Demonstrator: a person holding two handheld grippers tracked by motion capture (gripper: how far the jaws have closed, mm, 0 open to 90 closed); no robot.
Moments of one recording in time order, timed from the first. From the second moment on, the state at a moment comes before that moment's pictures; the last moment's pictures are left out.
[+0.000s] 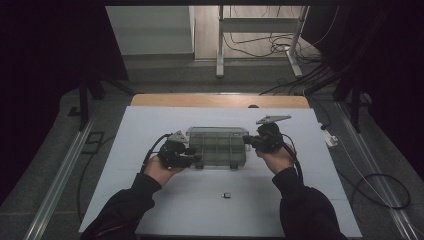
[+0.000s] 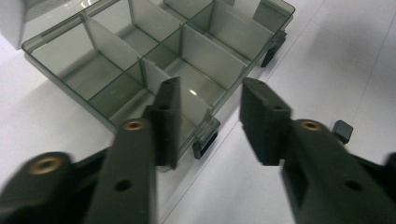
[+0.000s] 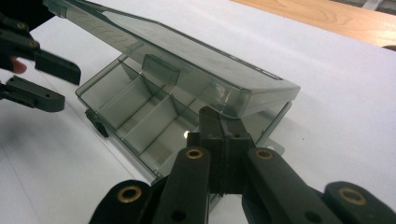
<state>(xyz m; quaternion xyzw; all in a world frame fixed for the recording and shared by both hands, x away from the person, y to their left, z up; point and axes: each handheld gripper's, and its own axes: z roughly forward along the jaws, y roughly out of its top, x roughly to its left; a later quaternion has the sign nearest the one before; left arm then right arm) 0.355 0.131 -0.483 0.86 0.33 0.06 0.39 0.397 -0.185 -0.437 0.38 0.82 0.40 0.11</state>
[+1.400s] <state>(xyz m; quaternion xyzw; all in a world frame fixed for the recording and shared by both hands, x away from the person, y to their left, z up) 0.367 0.101 -0.501 0.87 0.33 0.06 0.37 0.434 -0.175 -0.440 0.39 0.81 0.41 0.13</state>
